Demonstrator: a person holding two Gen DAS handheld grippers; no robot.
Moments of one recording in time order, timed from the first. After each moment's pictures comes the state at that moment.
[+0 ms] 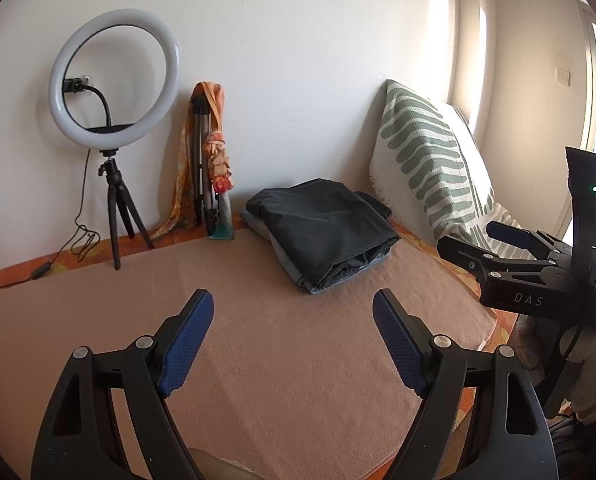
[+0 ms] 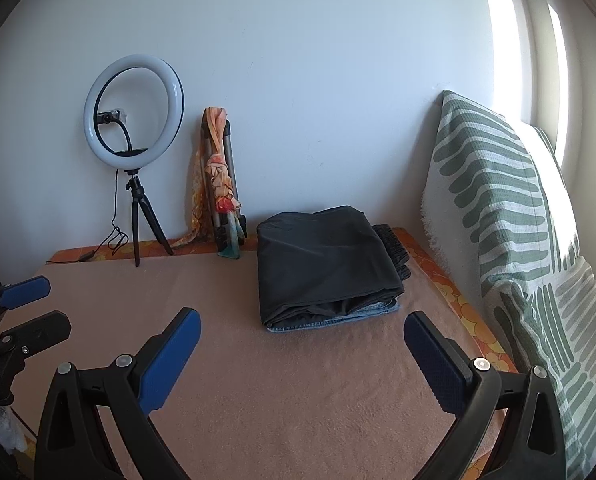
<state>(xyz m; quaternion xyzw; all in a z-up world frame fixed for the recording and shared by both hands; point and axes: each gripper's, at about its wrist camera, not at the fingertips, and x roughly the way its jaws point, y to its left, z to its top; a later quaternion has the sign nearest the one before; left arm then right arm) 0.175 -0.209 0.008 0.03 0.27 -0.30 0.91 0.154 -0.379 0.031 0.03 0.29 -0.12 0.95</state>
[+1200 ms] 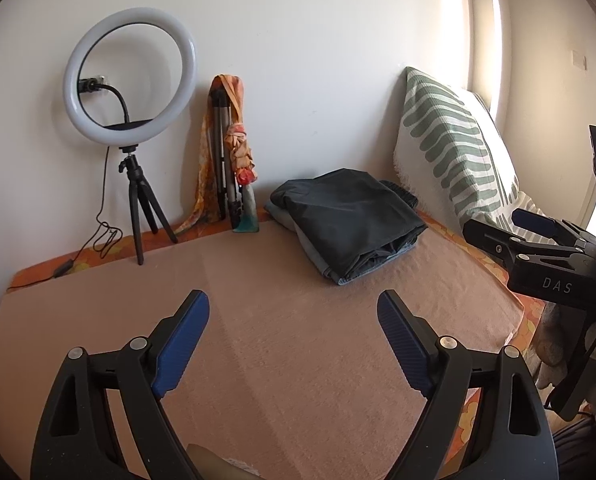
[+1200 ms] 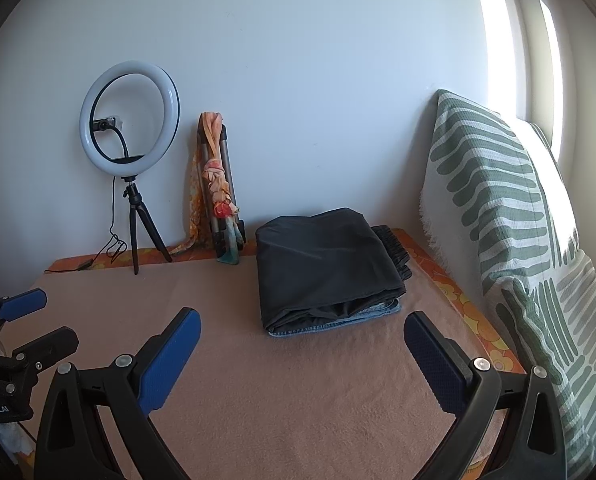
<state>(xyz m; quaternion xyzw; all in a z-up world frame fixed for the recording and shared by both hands) 0.179 -0.211 -0.001 0.05 0.28 -0.26 0.92 0.153 -0.377 0.029 0.04 0.28 -0.13 0.95</state>
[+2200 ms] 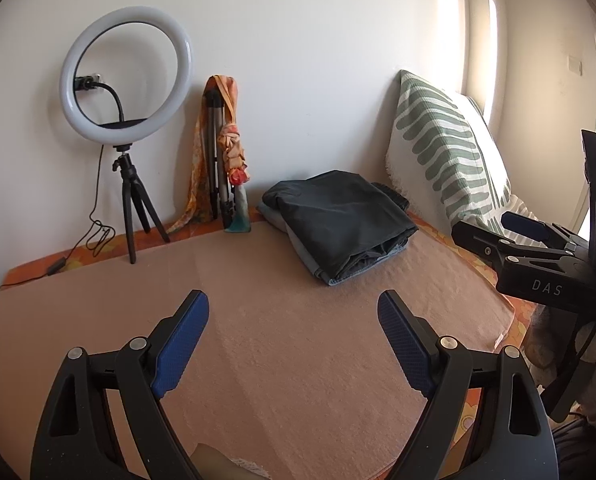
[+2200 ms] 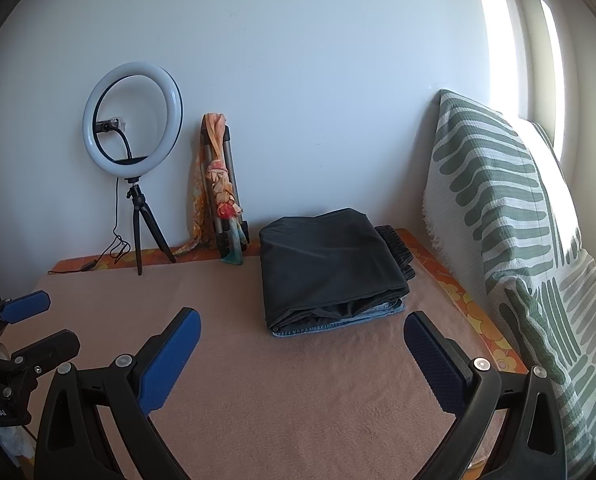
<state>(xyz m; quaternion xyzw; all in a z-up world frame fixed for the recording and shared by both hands) 0.177 -0.210 0.001 0.04 0.28 -0.27 0.92 0.155 -0.375 0.028 0.04 0.28 -0.13 0.95</state>
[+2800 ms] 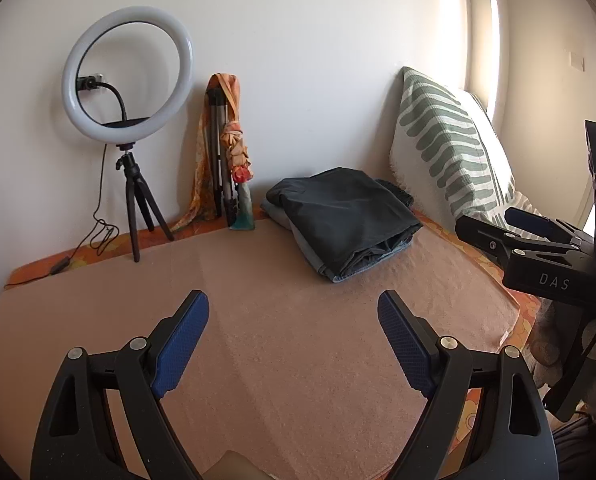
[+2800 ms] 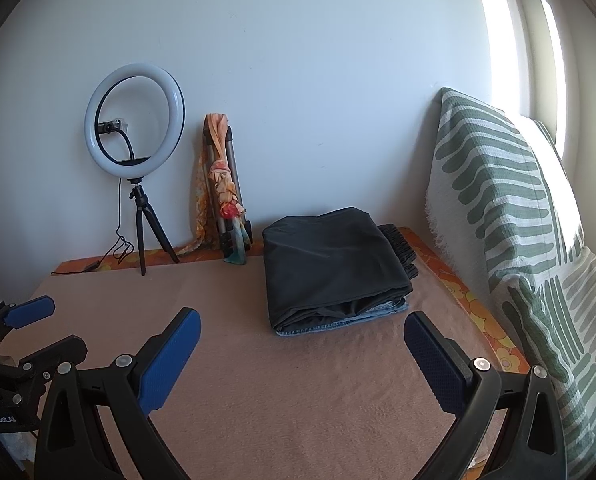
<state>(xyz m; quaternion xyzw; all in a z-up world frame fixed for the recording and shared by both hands) 0.176 -0.210 -0.001 0.05 0.28 -0.27 0.92 0.153 -0.372 0.029 0.05 0.28 -0.12 0.95</state>
